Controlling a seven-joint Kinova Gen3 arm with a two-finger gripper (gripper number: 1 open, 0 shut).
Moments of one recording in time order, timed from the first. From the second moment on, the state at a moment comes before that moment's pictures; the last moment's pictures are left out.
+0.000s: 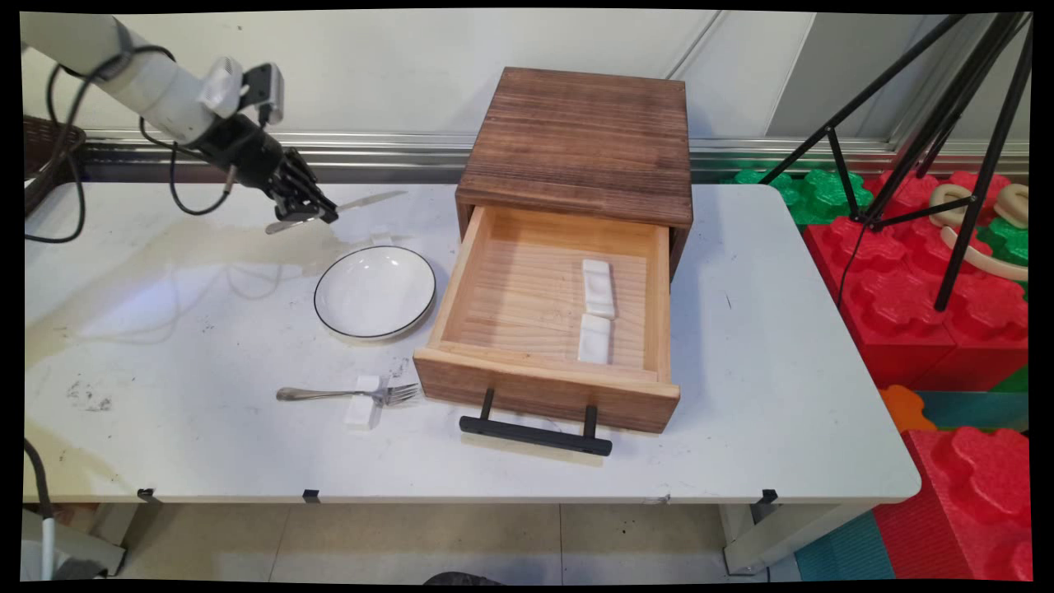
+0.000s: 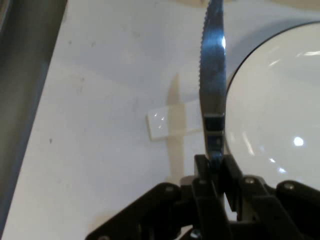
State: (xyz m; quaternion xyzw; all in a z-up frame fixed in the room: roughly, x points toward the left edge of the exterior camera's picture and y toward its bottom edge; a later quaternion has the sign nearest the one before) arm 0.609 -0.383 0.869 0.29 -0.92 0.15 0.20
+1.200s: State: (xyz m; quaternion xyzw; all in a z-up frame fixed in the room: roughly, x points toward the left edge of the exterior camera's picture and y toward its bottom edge) arm 0.503 -0.364 0.970 0.20 -0.92 0.15 0.31
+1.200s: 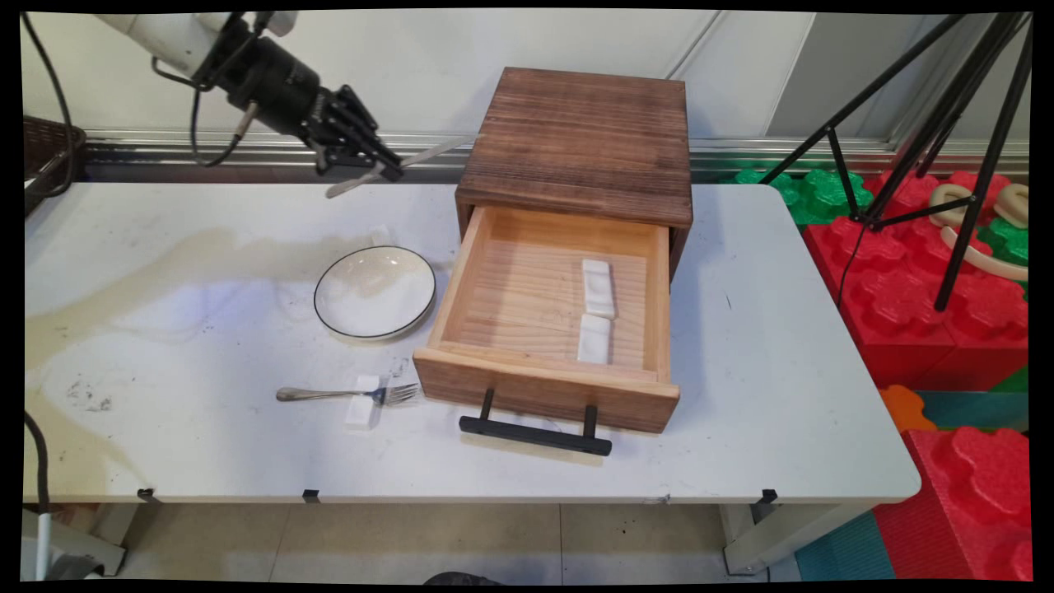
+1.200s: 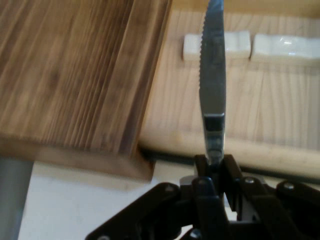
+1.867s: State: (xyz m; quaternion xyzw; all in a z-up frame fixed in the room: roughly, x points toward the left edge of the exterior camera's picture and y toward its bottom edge) arm 0.406 -0.394 0.950 0.16 -0.92 0.14 0.34
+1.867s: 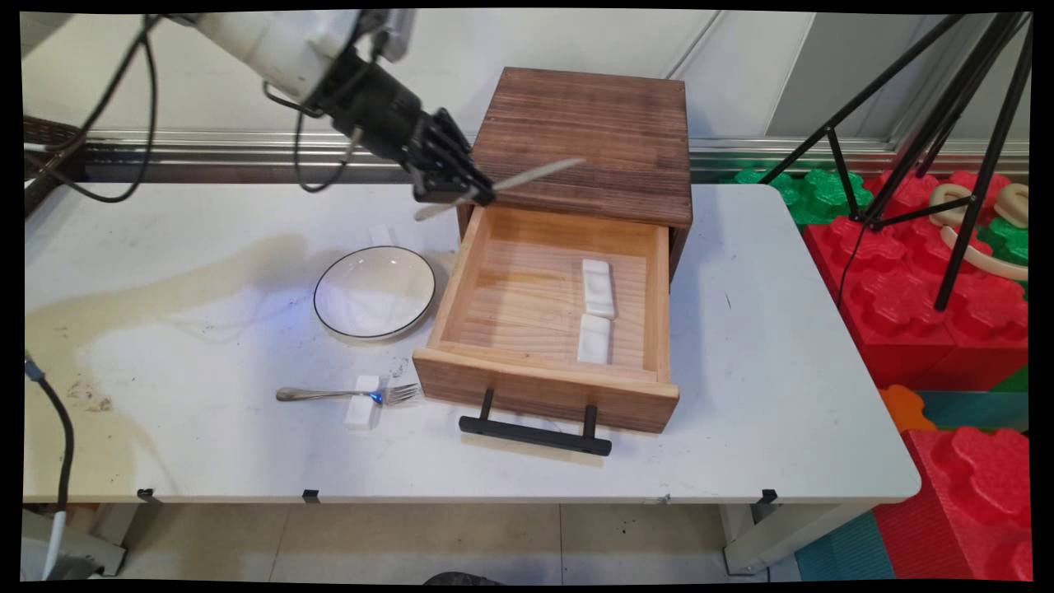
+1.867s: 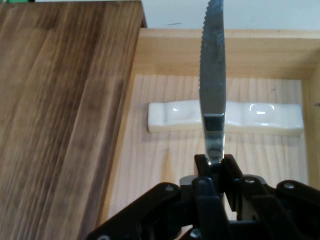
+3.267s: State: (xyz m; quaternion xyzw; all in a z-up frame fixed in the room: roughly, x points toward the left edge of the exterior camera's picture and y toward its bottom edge) arm 0.305 -0.461 0.834 0.14 -0.94 0.10 0.30
